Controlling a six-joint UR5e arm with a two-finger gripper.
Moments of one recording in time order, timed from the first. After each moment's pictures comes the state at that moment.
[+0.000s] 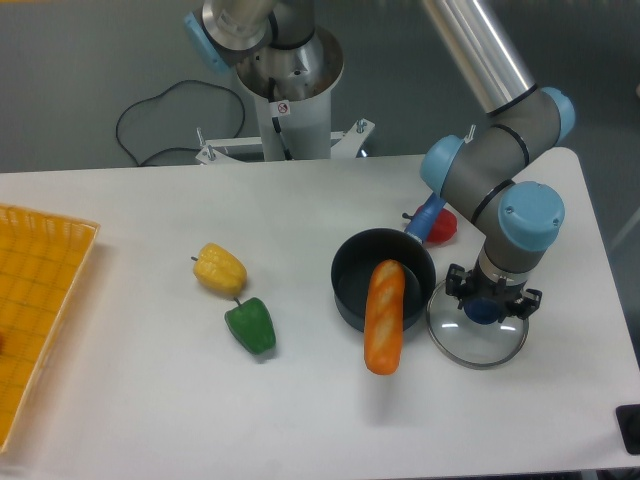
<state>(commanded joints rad) 2.75 -2.17 -1.50 -1.01 1.56 1.08</state>
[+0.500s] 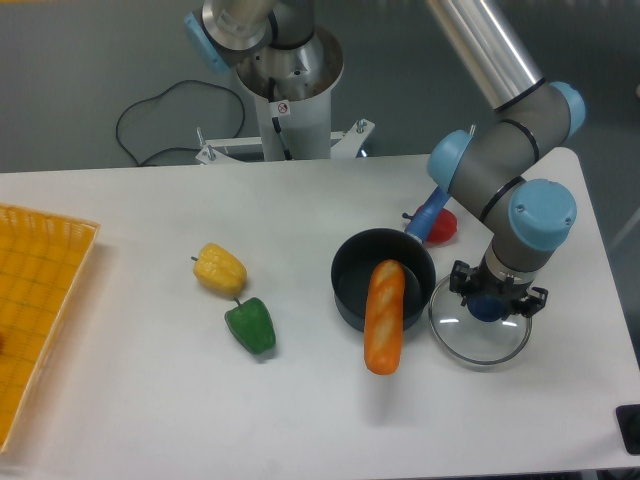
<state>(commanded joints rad) 2.76 -2.13 -1.44 -1.16 1.56 1.10</state>
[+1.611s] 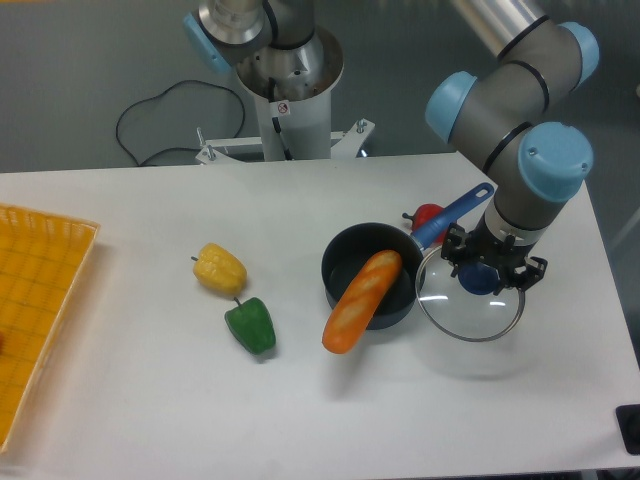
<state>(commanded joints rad) 2.76 -2.04 -1.42 -1.27 1.48 1.14</state>
